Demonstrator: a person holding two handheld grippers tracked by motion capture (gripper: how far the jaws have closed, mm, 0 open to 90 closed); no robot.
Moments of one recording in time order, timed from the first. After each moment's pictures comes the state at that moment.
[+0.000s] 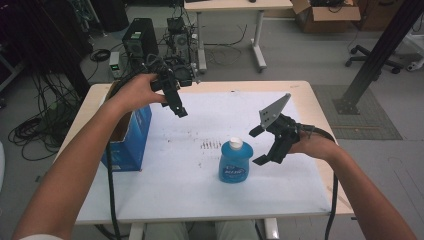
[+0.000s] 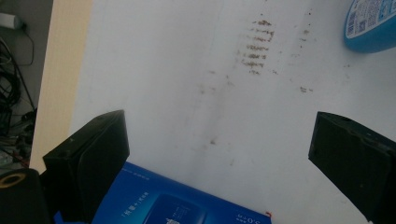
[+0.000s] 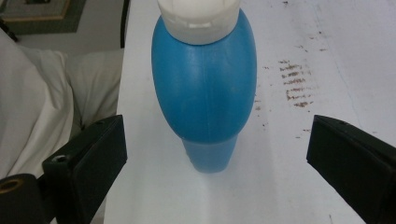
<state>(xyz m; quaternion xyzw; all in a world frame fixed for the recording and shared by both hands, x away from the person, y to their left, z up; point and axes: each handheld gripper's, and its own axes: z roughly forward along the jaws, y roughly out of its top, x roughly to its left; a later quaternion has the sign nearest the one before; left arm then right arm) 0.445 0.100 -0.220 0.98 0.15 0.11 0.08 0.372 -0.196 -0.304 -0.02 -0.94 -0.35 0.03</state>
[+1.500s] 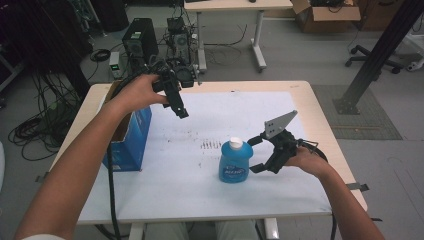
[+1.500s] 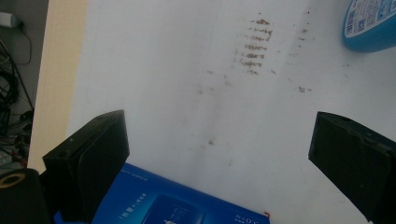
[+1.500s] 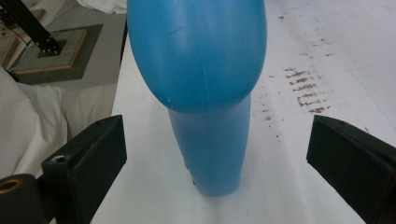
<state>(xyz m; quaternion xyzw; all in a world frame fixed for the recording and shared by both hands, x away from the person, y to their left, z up) 0.445 0.096 -0.222 0.98 0.15 0.11 0.08 0.369 -0.211 -0.360 -0.05 -0.89 -0.44 0.04</state>
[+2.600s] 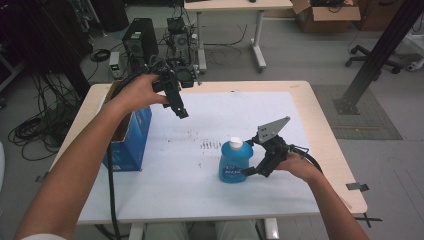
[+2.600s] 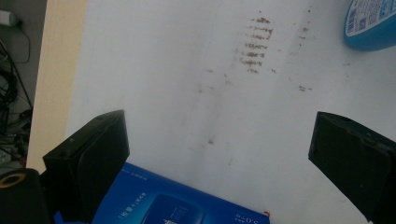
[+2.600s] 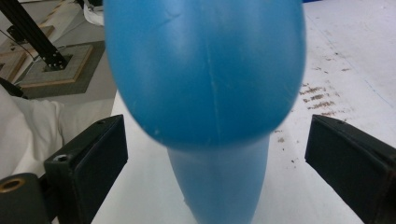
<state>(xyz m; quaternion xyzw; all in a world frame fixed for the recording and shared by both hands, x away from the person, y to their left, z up) 0.445 0.096 -0.224 0.98 0.15 0.11 0.08 0.367 -0.193 -0.381 -0.05 -0.88 -0.47 0.05</state>
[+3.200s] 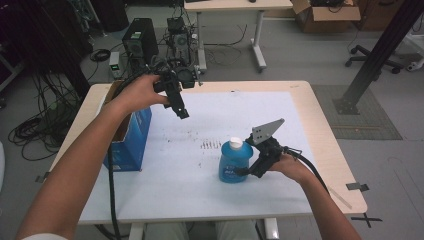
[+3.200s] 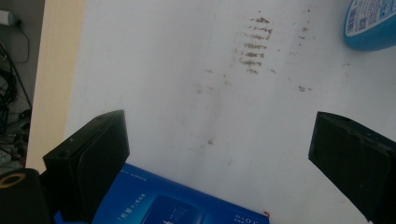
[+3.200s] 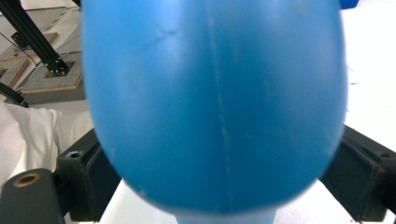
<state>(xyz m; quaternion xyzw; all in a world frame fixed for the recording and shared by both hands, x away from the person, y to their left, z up) 0.446 0.094 -0.225 0.98 0.15 0.11 0.07 0.367 -0.180 -0.388 -0.04 -0.87 -0.49 0.05</state>
